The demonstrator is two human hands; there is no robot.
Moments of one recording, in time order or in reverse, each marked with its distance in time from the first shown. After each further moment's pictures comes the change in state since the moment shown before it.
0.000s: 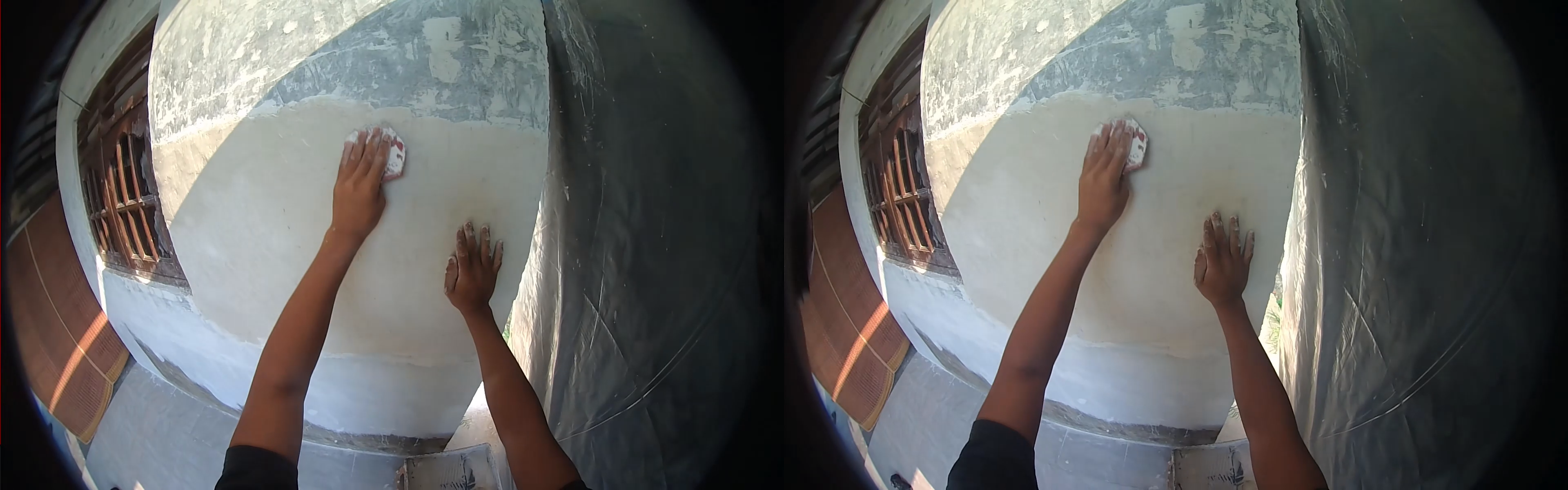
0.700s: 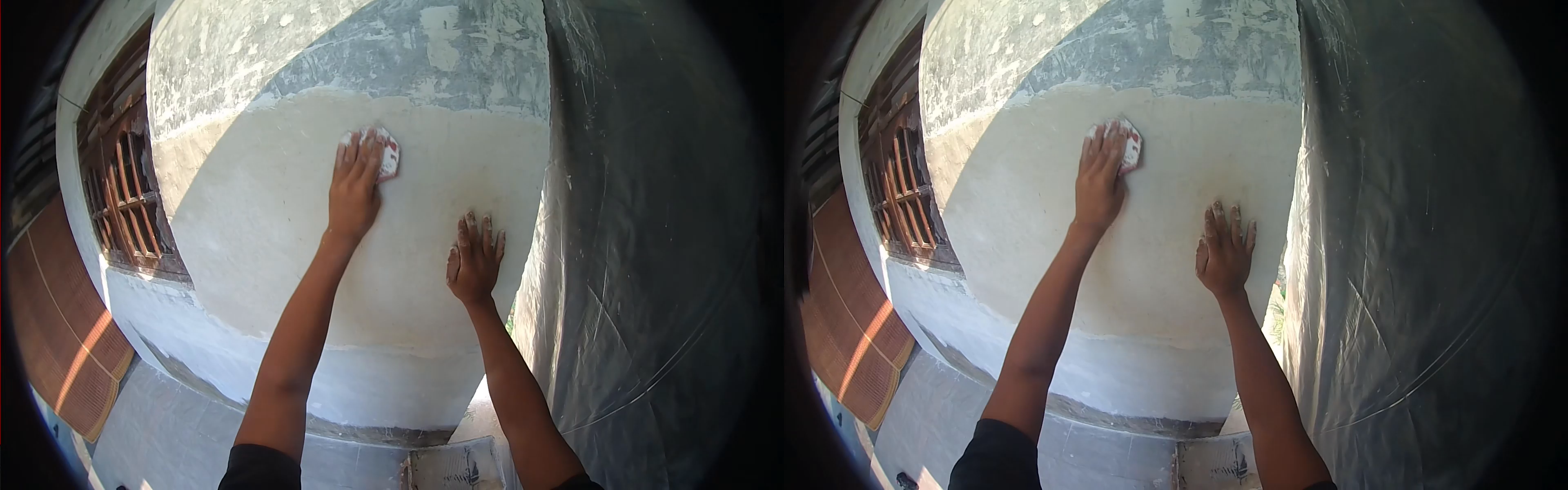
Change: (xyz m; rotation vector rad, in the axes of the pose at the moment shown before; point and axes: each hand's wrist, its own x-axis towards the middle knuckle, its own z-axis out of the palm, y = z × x) left_hand -0.019 -0.003 -0.003 -0.031 -0.040 -0.016; right_hand -0.001 0.000 0.001 0.013 0.001 0.011
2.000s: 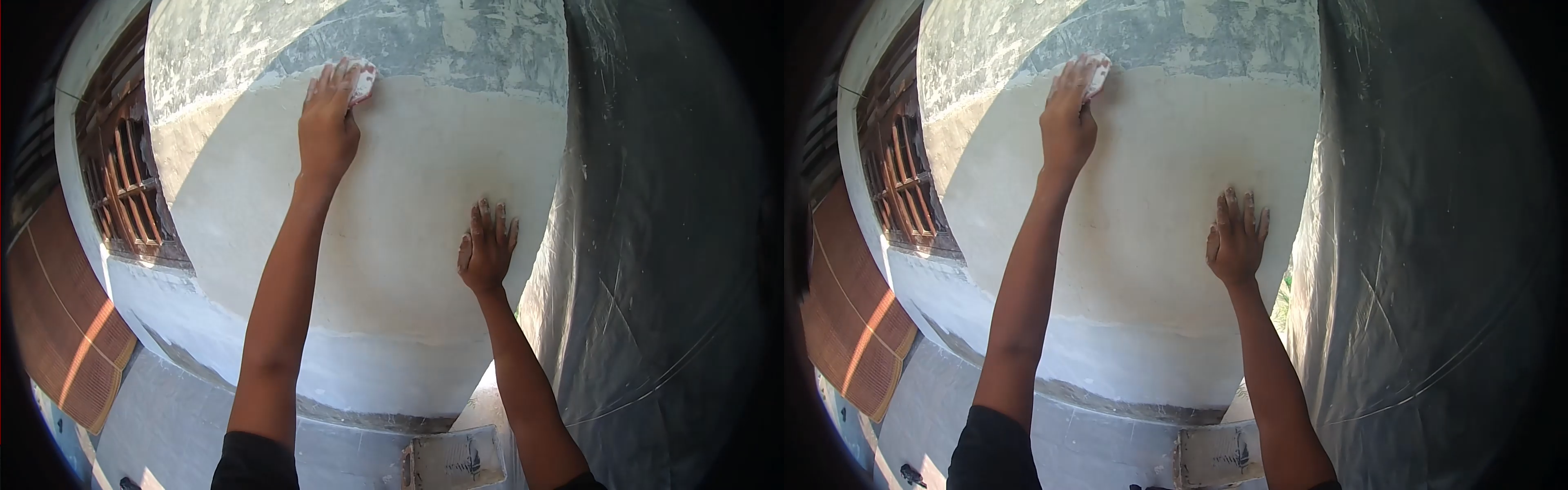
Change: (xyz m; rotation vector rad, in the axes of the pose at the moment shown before) left_hand 0.064 -0.033 -0.037 0.053 0.170 -0.008; right_hand -0.002 0.001 0.002 -0.034 0.014 -0.014
